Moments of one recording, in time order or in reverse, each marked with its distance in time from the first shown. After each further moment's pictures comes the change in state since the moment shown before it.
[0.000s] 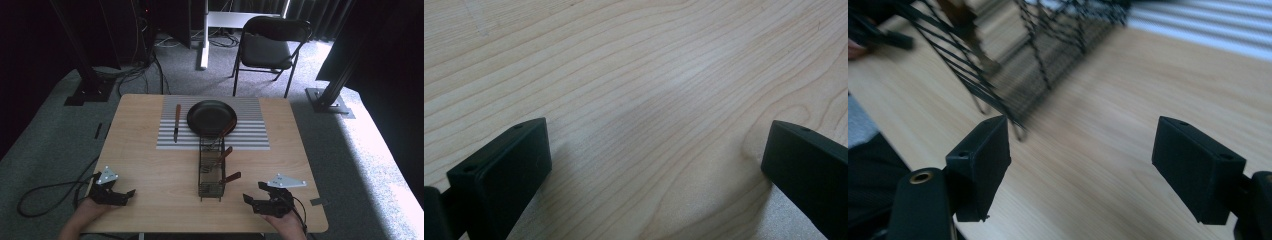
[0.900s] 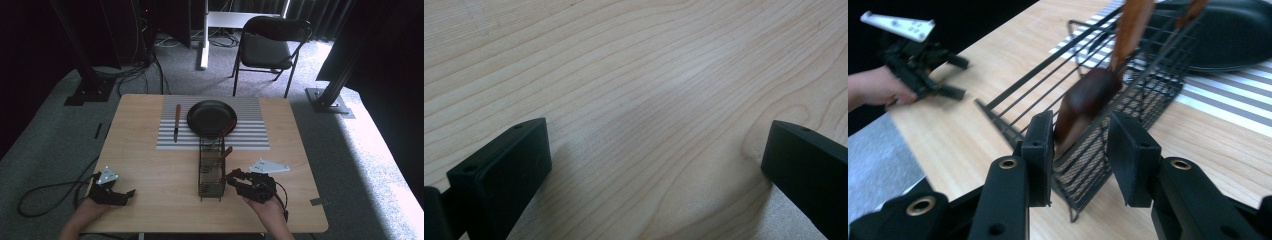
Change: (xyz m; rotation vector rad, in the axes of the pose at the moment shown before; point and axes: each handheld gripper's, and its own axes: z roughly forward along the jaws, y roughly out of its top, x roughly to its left) left arm 0.000 0.000 0.000 0.001 0.000 0.000; right arm 0.036 0.059 0.015 -0.078 0.065 -0.032
